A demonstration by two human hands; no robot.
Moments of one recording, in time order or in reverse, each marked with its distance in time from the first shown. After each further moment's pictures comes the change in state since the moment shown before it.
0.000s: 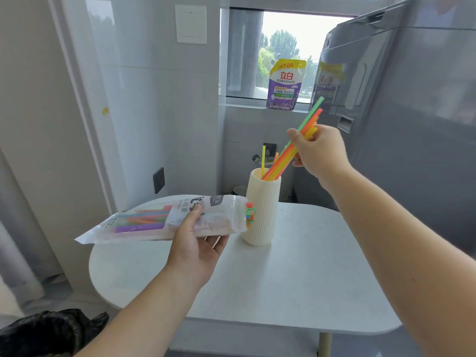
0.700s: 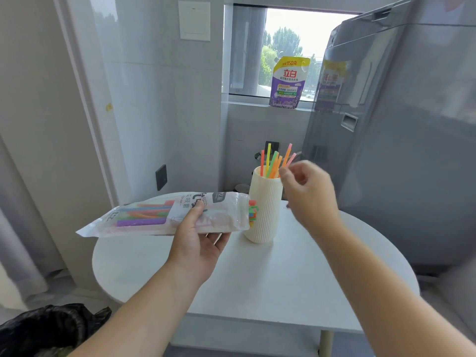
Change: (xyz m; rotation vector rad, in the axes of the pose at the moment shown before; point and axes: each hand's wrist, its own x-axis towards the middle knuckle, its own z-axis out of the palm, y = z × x) left_hand -0.002 0.004 0.000 0.044 -0.037 -0.004; right_hand -0.071 0.036 0.025 0.048 -0.012 -0.050
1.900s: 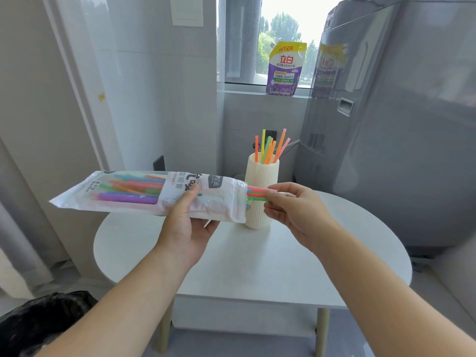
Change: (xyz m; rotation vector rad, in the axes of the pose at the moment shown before) left_hand -0.006 0.009 -0.003 0.125 -0.096 0.086; right_hand -0.032 0.022 -0.006 0.593 -0.316 0.540
